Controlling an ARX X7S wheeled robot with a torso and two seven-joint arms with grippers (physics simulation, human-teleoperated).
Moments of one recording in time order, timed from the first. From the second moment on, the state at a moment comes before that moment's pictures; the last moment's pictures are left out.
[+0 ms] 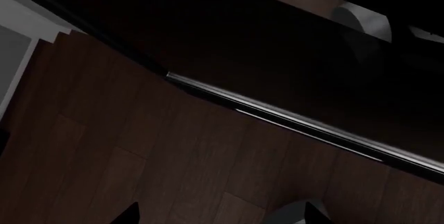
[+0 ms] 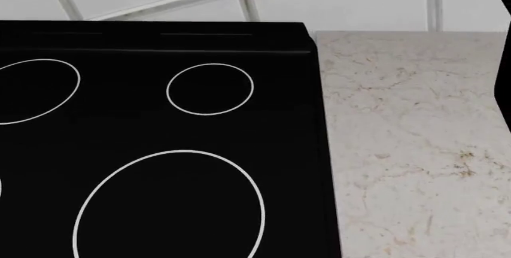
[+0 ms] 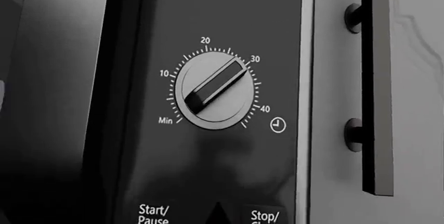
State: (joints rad) left arm -0.09 -0.16 -0.30 -1.31 -0.01 0.13 -0.09; right arm 2.09 0.29 -0.83 0.13 1.43 0.83 1.10
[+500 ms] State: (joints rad) left arm -0.09 -0.16 -0.30 -1.31 -0.01 0.13 -0.09; right arm 2.06 0.30 -0.82 0.06 1.46 0.85 1.15
